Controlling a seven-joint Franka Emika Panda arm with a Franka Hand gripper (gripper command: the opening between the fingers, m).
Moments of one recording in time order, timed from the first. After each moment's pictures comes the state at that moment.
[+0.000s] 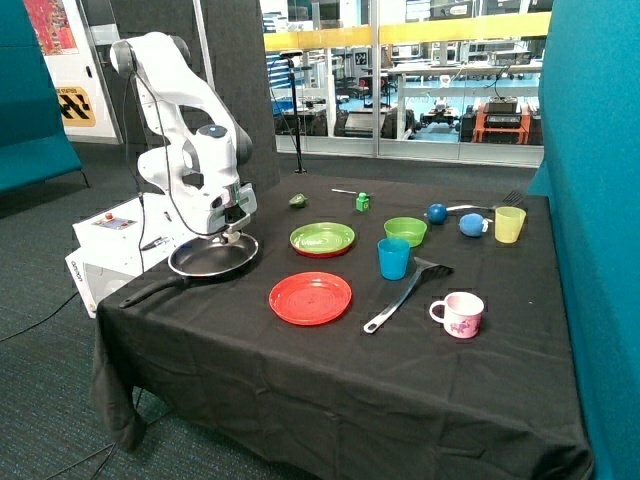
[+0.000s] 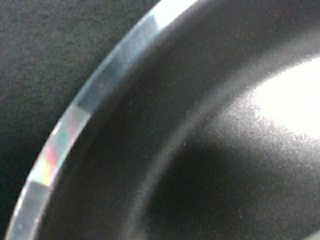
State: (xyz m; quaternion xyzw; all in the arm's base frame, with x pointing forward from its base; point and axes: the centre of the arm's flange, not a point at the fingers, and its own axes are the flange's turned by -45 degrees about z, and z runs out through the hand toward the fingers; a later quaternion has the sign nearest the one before) arm 0.379 -0.218 0.324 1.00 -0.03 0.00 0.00
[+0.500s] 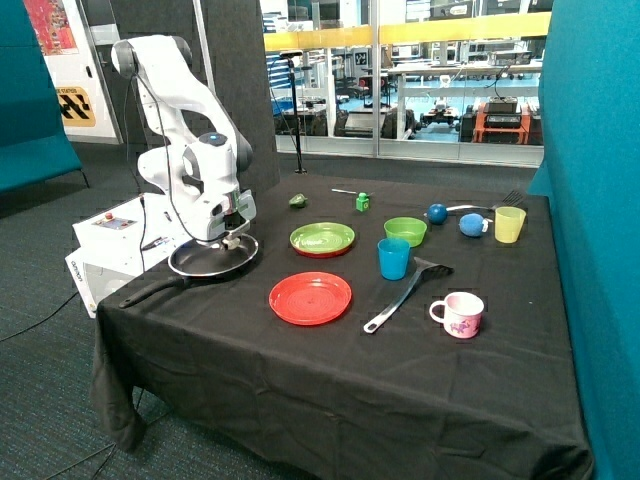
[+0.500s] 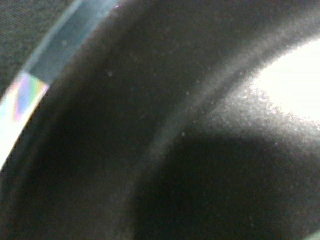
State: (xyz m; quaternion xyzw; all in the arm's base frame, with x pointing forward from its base) arm 0.376 -0.219 0.304 1.00 -0.03 0.00 0.00
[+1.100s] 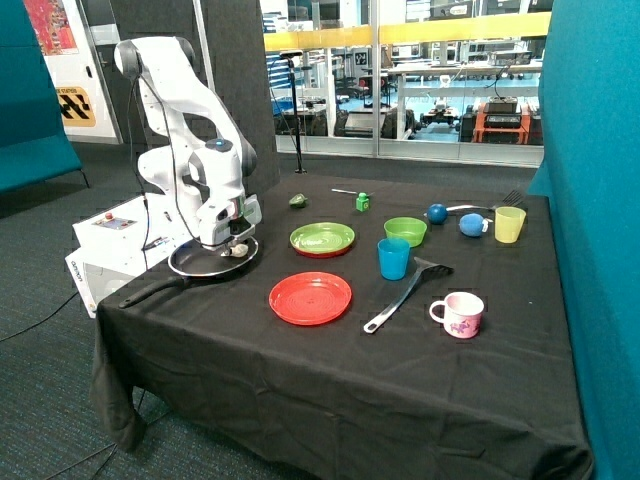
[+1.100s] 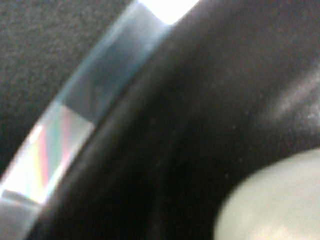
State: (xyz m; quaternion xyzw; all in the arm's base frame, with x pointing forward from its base) arm 0.384 -0.211 0.289 1.00 -0.04 0.00 0.00
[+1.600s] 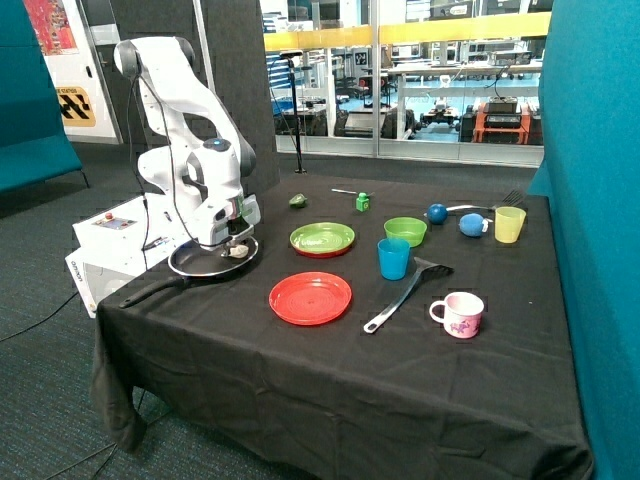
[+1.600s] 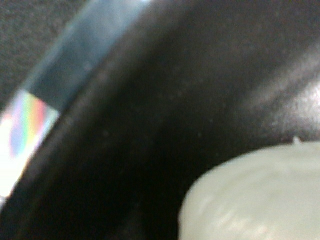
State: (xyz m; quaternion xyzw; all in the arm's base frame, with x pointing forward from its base) arm 0.385 -0.216 0.294 1.00 -0.04 0.01 0.00
